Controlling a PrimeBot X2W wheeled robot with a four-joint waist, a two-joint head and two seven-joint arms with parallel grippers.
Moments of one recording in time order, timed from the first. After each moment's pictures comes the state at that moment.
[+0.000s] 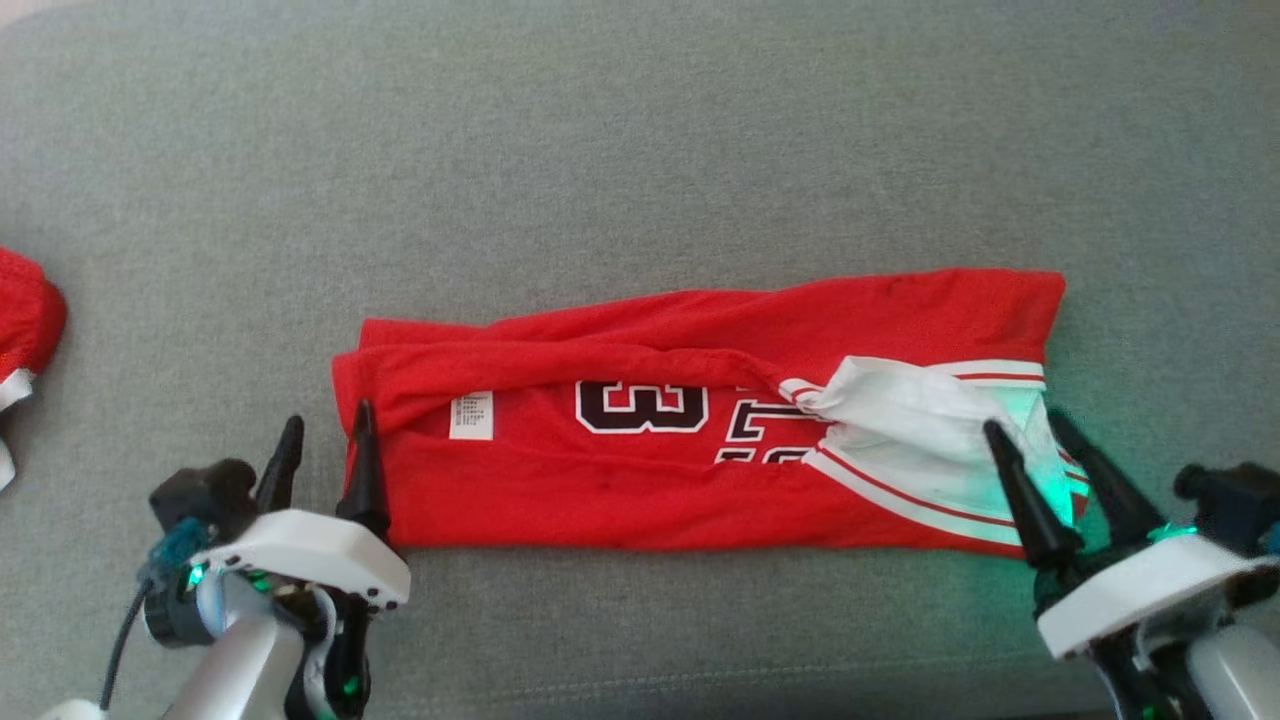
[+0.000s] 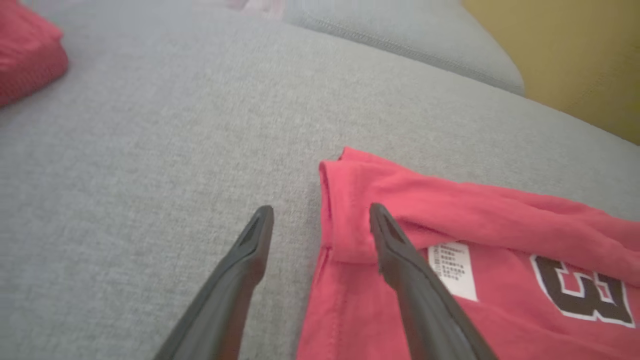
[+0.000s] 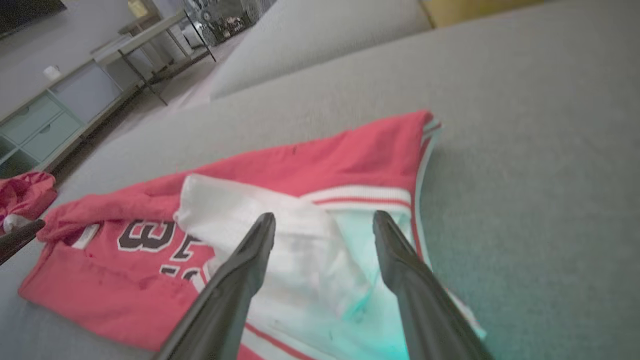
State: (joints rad) left arm -0.16 0.26 -0.41 0.30 -0.68 0.23 -0.24; right arm 0.01 -0.38 0.26 0.10 0.65 0.13 -0.02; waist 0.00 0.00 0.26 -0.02
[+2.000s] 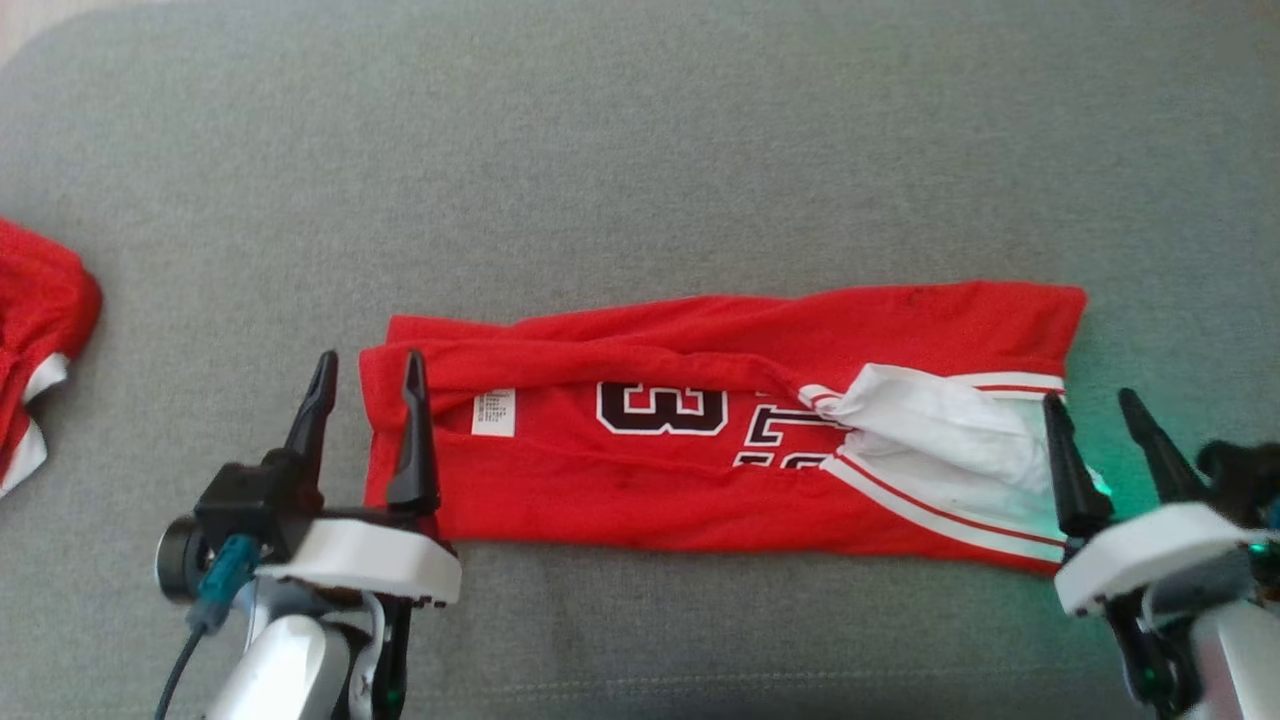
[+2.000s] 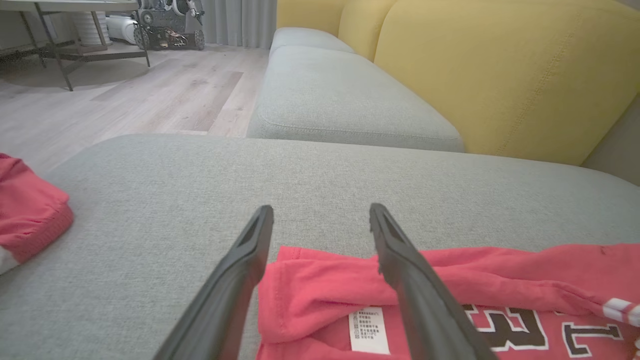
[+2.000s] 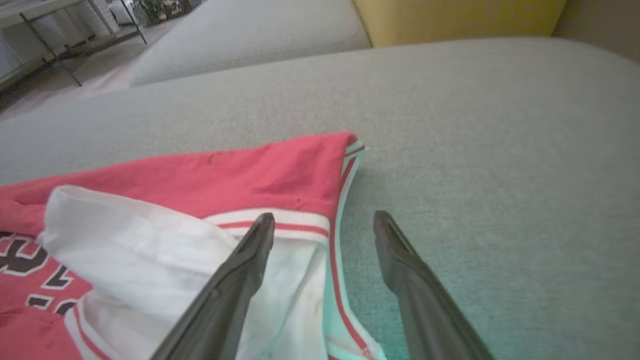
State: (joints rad) left arm -0.09 0.24 -0.41 0.00 -0.39 0.30 -0.24; right arm -0.05 -0.20 0.00 0.21 0.30 0.13 0.01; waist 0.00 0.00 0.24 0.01
